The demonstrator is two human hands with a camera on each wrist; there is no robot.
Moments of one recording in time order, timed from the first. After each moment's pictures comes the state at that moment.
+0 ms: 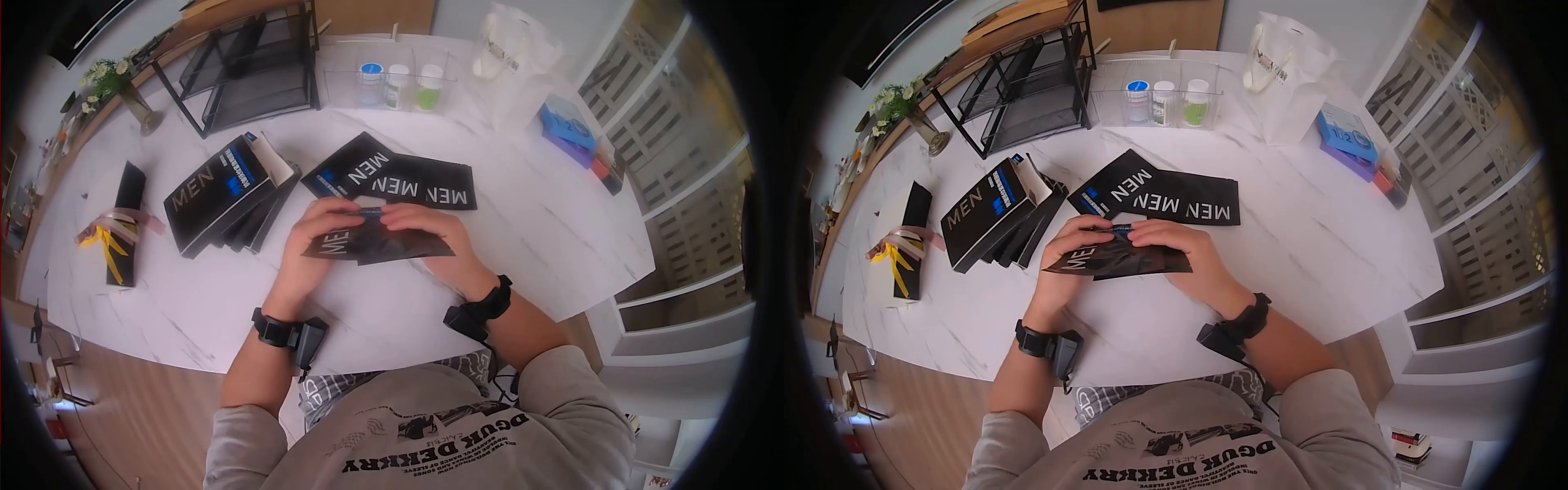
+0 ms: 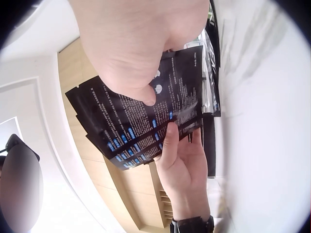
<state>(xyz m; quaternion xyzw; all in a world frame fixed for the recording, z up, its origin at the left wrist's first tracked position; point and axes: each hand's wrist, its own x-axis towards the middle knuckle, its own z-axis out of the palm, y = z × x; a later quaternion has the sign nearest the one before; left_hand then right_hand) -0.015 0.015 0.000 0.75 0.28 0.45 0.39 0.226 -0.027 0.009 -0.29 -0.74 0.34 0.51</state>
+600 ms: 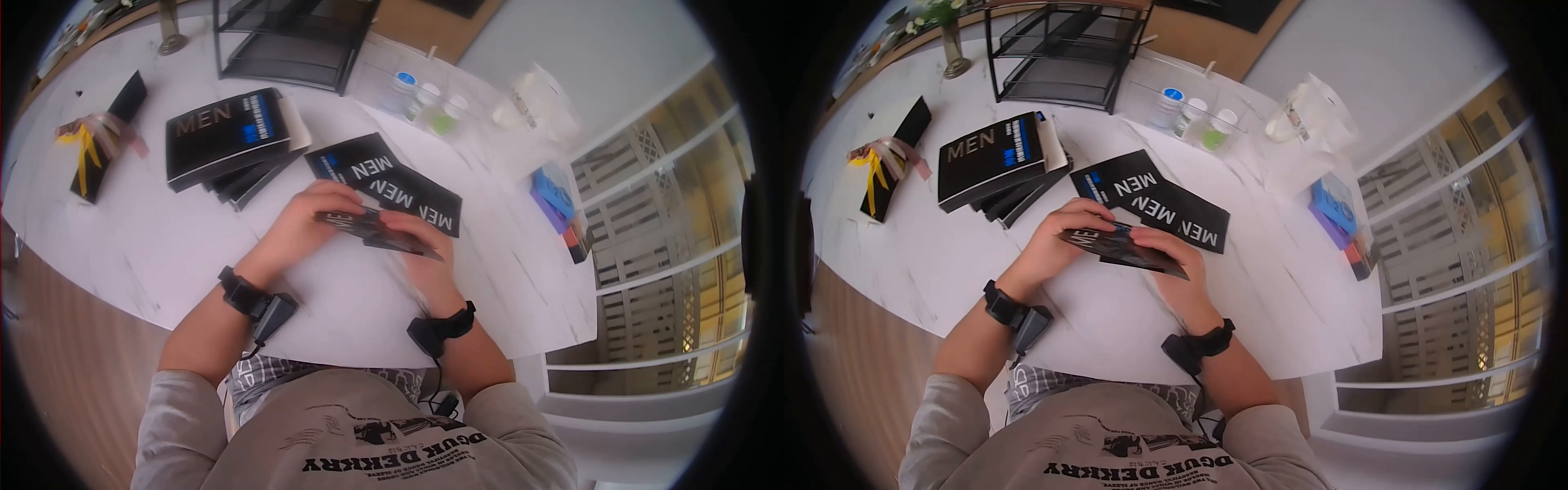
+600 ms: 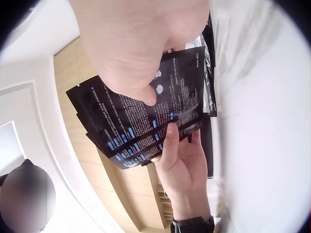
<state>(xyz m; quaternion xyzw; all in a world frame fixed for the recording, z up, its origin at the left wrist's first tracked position) -0.020 0.018 -0.008 0.75 0.27 0.46 0.39 0.214 -0.027 -0.004 -0.33 -0.67 0.40 0.52</state>
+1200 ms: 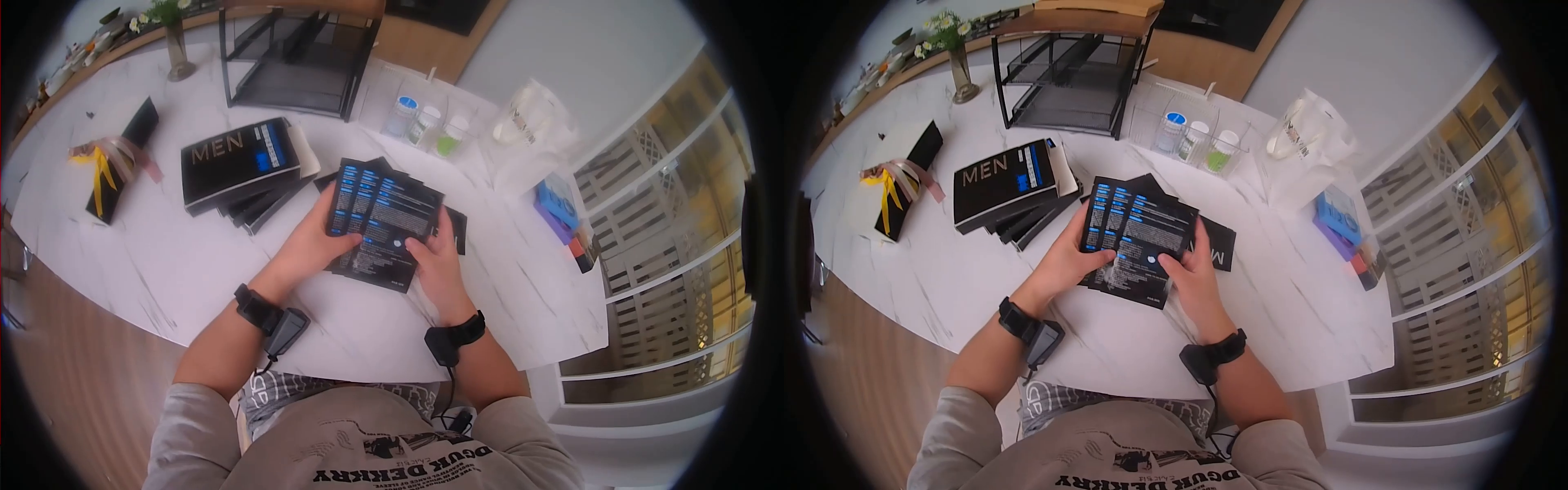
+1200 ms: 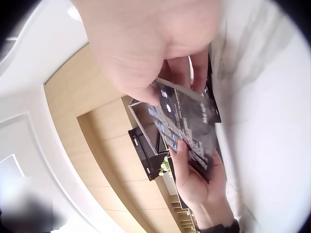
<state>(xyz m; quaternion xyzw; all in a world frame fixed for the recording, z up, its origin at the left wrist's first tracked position) -0.011 0.016 0.002 0.56 0.28 0.49 0.60 0.212 -0.016 -0.004 -0.37 -0.47 0.55 0.58</state>
